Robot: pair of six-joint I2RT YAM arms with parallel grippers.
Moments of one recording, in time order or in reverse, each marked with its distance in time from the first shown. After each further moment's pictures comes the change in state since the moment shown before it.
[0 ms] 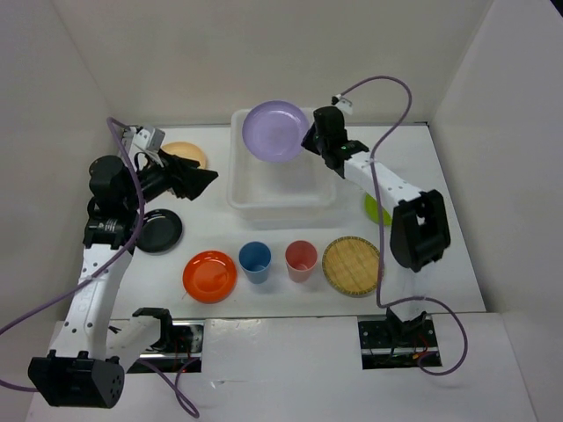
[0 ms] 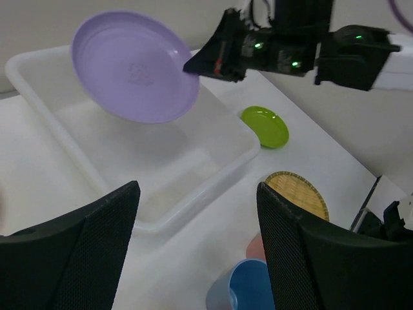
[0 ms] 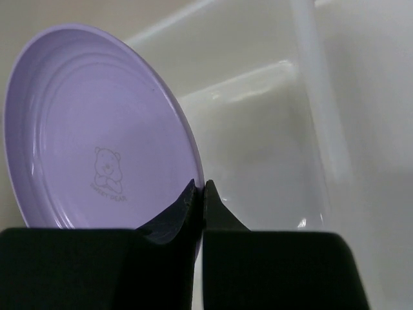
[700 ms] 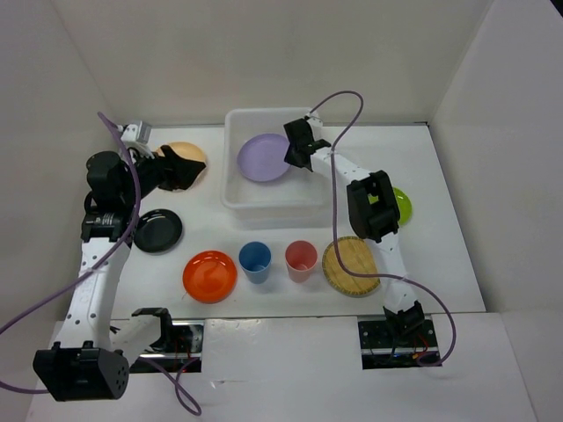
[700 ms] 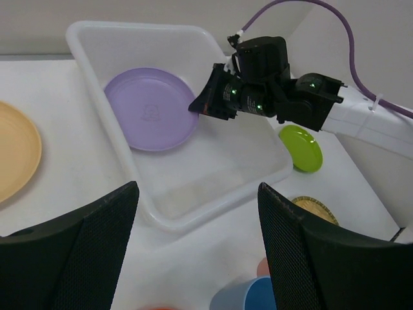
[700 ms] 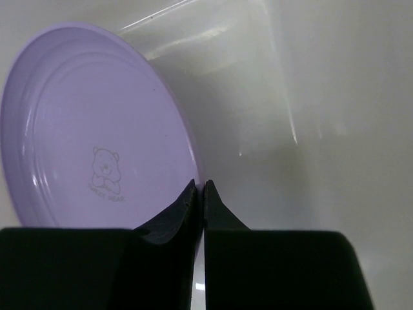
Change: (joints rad) left arm 0.064 0.022 0.016 -0.077 -0.155 -0.061; right arm 0.040 0.560 0.450 -0.218 0.048 -0.008
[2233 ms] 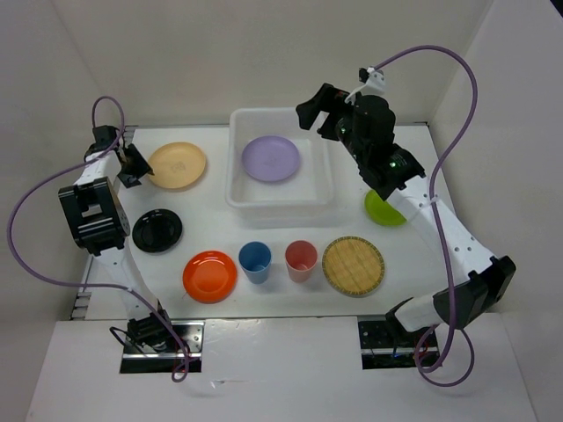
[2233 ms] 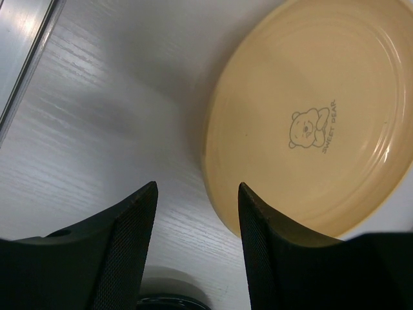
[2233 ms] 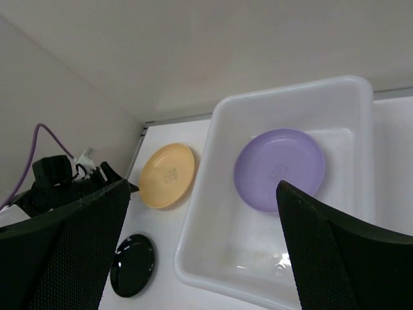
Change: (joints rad) left arm 0.311 1.125 0.648 -0.357 -0.459 -0.014; right arm 0.053 -0.956 -0.416 0.133 -0.106 -0.140
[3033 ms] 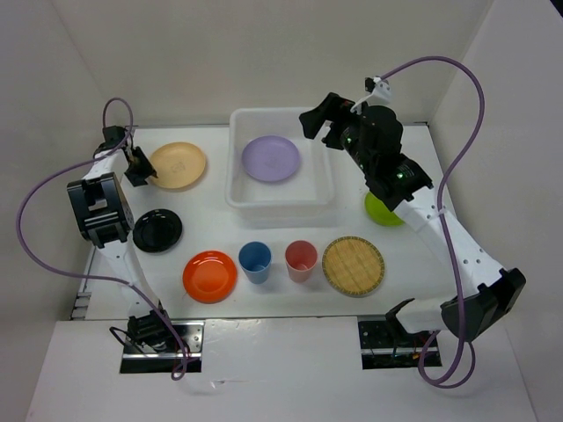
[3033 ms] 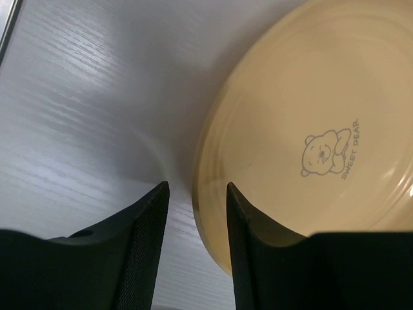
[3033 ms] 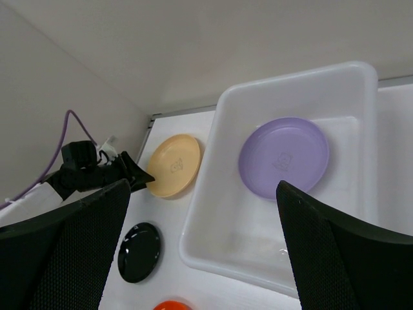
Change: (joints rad) left arm -0.031 0.116 0.090 -0.009 -0.027 0.022; right arm 0.000 -0.083 -0.097 0.009 -0.029 0.026
